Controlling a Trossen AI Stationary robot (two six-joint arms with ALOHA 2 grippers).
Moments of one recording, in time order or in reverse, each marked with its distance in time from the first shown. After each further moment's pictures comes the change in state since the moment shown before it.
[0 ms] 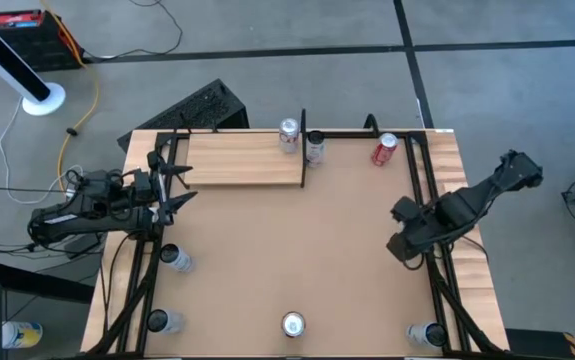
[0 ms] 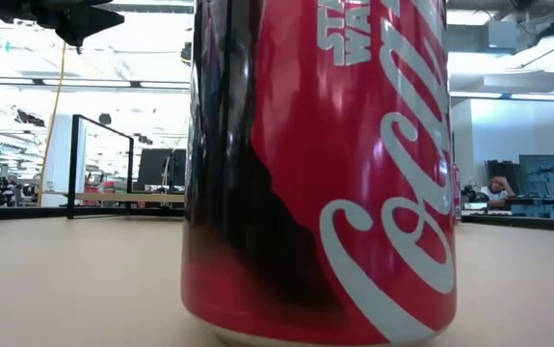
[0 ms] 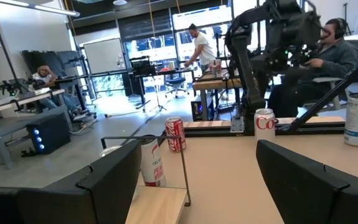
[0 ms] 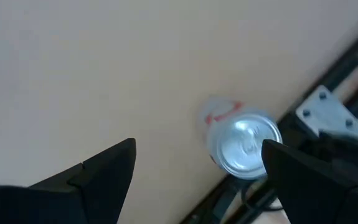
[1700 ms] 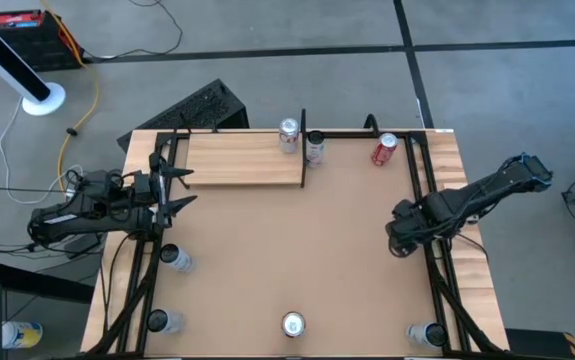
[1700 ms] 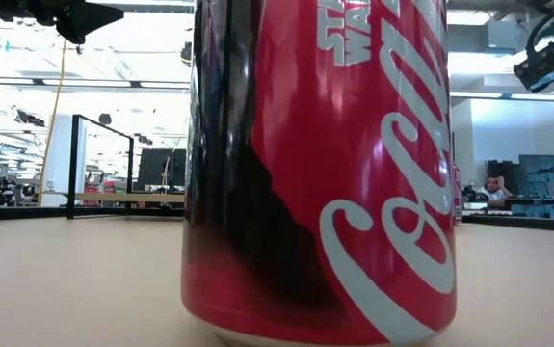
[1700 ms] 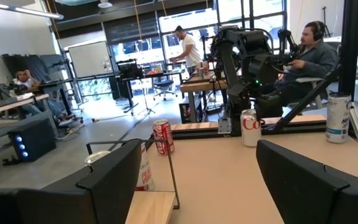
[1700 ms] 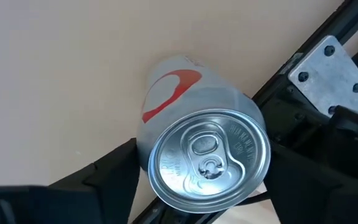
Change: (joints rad) left arm 0.000 0.000 0.000 0.002 0.060 -0.002; right arm -0.174 -0.105 -0.354 0.150 -0.203 -0.147
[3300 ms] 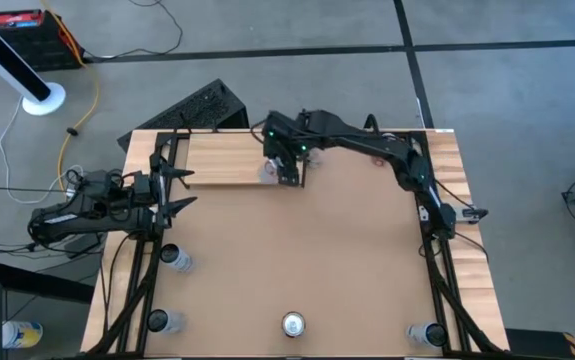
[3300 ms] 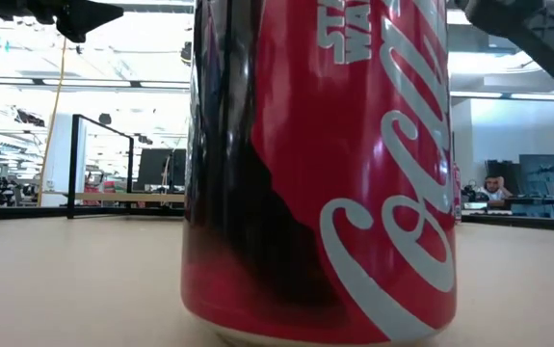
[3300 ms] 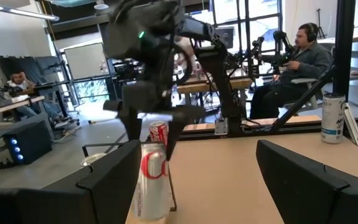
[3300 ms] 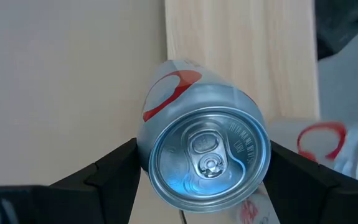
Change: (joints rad) left arm 0.000 0.000 0.000 0.003 0.017 -0.001; right arm -0.658 1.141 1.506 0.181 0.055 -1.524
